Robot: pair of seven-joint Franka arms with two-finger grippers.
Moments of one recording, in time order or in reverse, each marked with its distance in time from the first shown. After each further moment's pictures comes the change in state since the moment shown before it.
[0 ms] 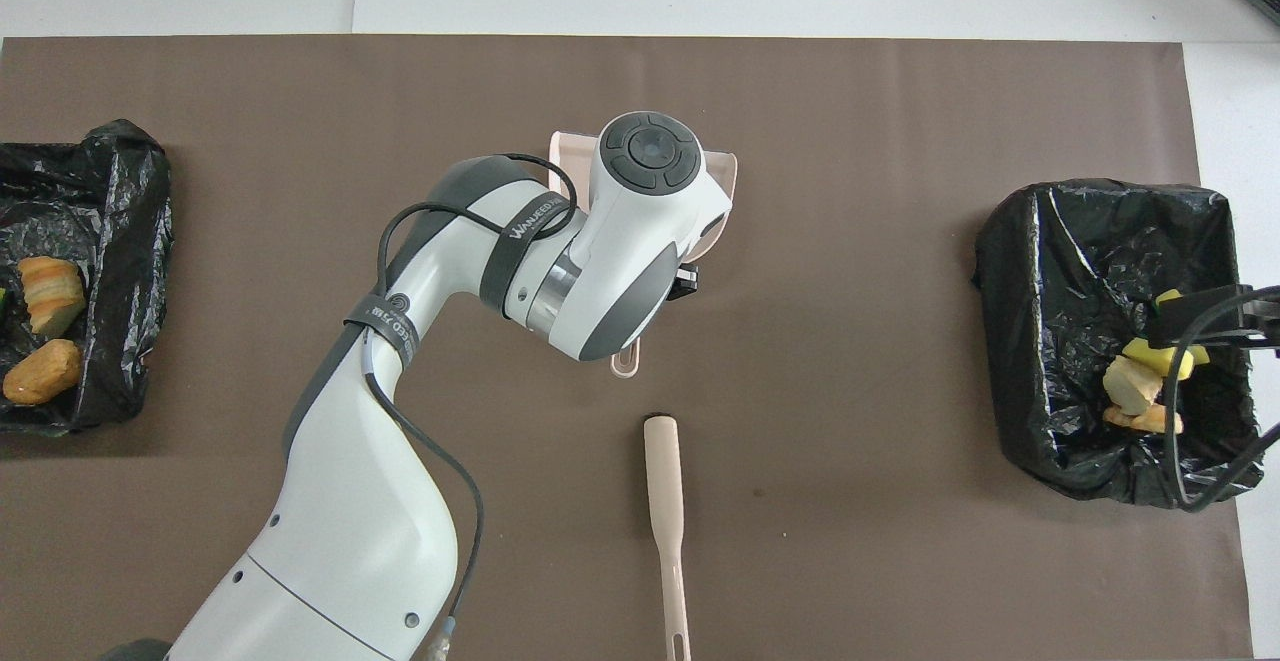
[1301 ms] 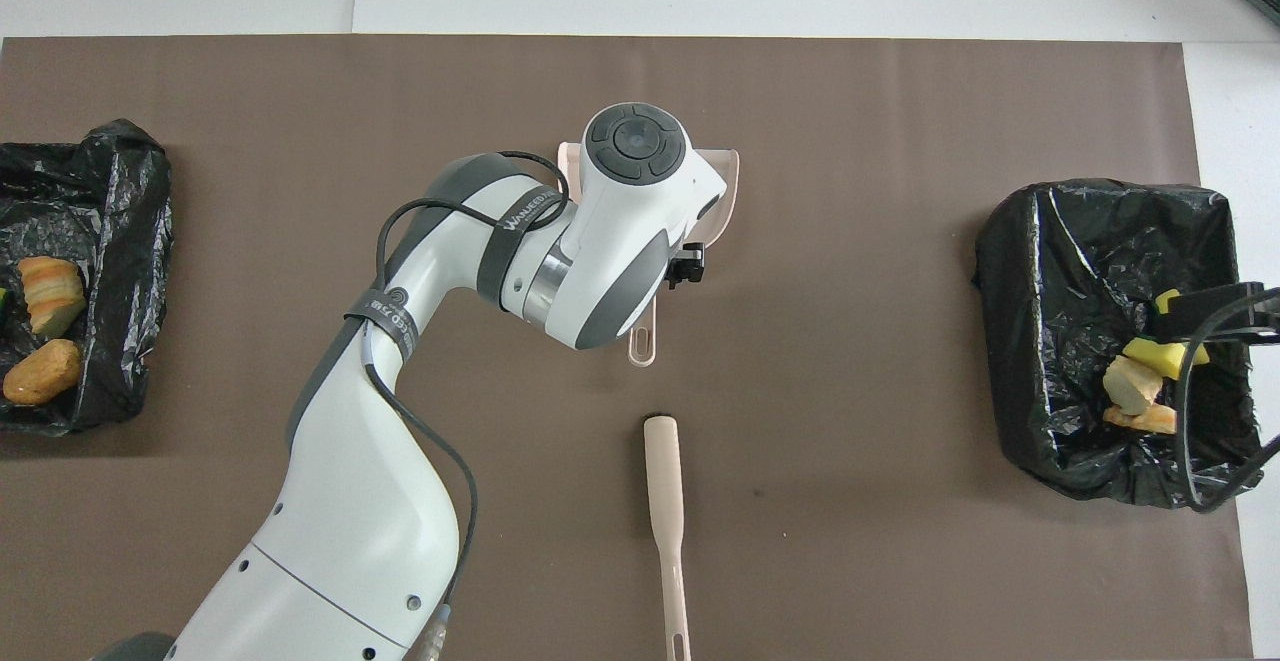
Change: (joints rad) left arm -0.004 -0.009 0.047 0.000 -0.045 0.044 -0.023; right arm -0.003 0.000 -0.001 0.007 0.000 0.010 -0.012
